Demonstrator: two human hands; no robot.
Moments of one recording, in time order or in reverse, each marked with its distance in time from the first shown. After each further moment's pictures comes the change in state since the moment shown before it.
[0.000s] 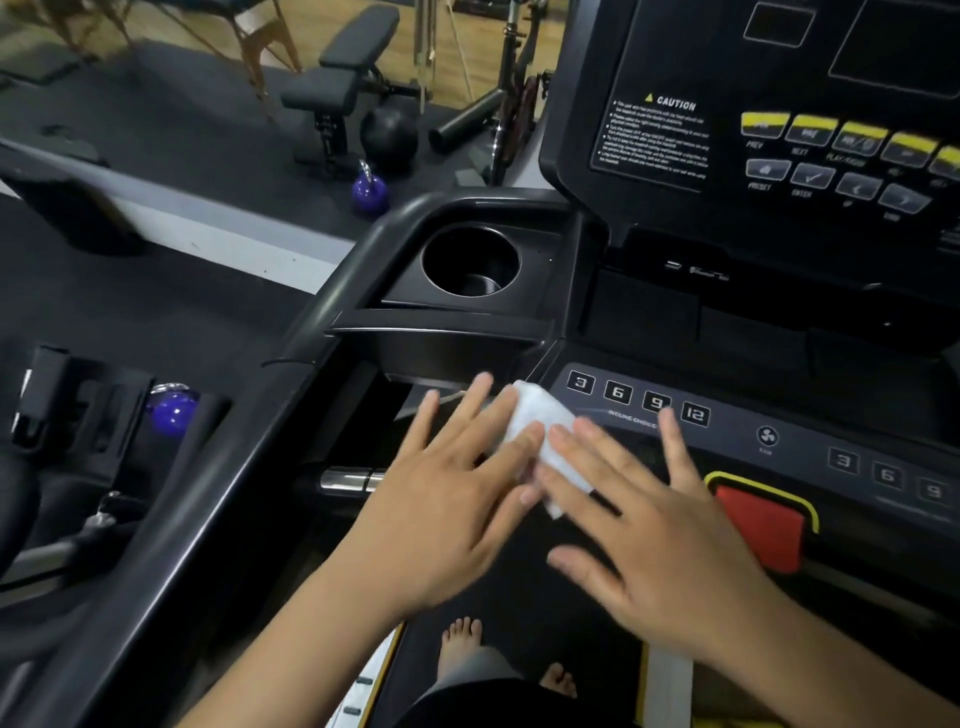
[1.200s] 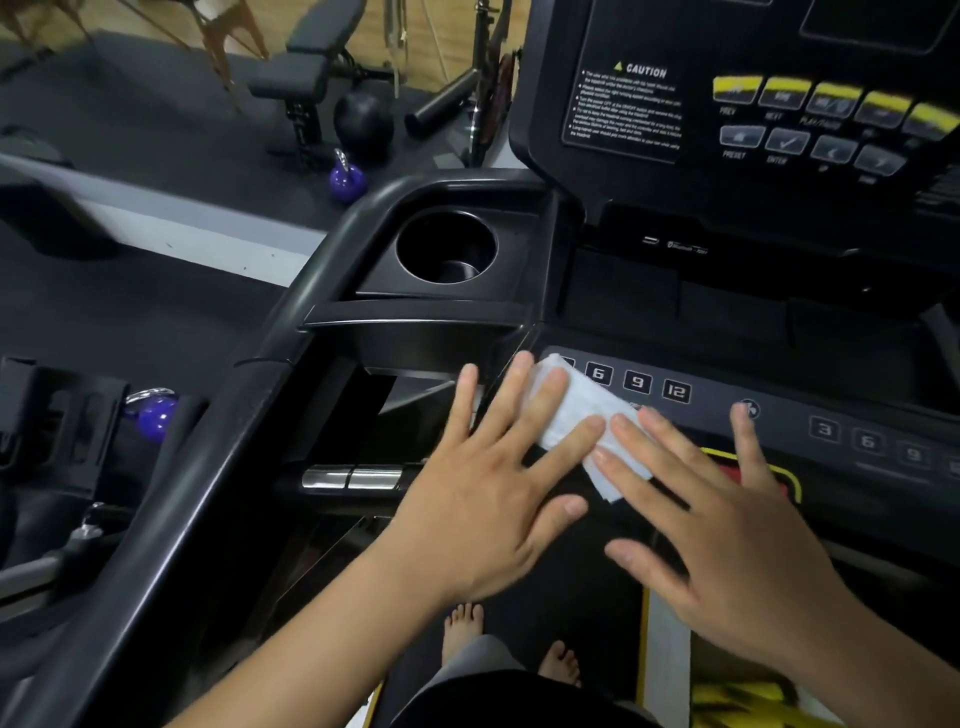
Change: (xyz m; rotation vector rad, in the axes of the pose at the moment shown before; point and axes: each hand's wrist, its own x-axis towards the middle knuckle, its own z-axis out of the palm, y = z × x) left_hand 0.023 0.023 0.016 0.194 -0.066 0.173; right_hand -0.042 0.026 0.001 -0.038 0.035 0.126
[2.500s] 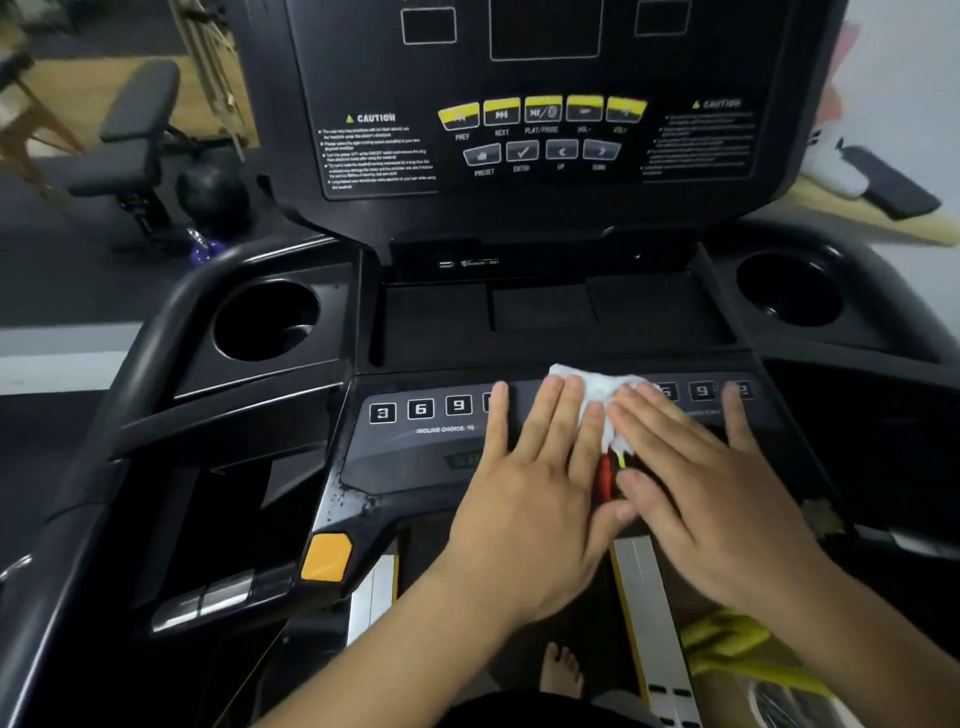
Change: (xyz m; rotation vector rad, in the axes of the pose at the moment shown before) left_hand 0.090 0.103 0.009 0.061 -0.038 0.207; right_hand -0.065 0.053 -0.006 0.181 0.083 0.513
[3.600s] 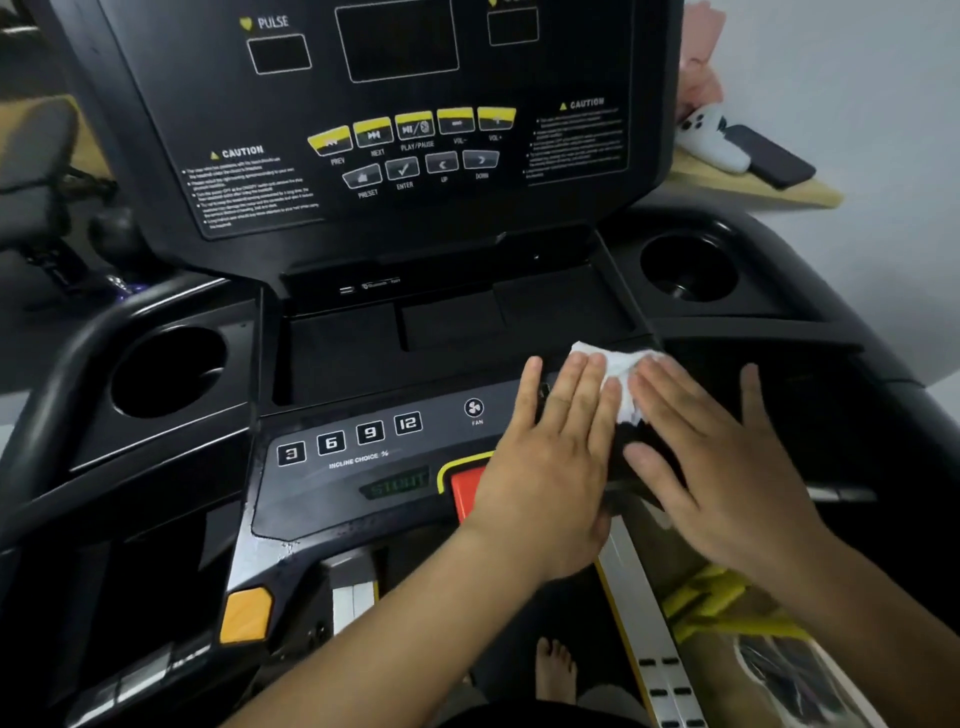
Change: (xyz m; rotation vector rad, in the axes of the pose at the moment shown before) left_hand 0.059 0.042 -0.004 0.146 -0.026 0.217; right_hand -0.027 0.054 -0.007 -0.159 -0.010 0.230
